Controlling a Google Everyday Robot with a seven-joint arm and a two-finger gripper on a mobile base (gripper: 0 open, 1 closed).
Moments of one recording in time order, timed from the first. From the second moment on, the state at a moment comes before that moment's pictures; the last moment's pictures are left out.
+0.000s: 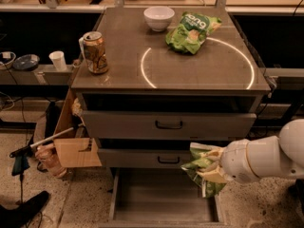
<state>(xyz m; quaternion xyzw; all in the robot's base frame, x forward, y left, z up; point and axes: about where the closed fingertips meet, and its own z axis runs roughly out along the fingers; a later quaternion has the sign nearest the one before) 0.403 -0.153 0.697 -0.52 0.77 0.19 0.30</state>
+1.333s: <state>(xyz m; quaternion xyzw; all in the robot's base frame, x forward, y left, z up) 0.416 -0.142 0.632 -0.48 0.78 0.18 0.36</state>
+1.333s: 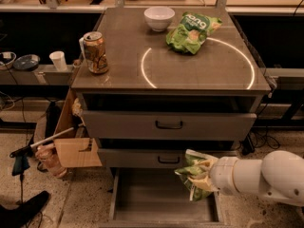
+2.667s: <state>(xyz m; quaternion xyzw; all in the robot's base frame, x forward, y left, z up) 0.445 -0.135 0.520 -0.45 0.84 0.10 0.29</state>
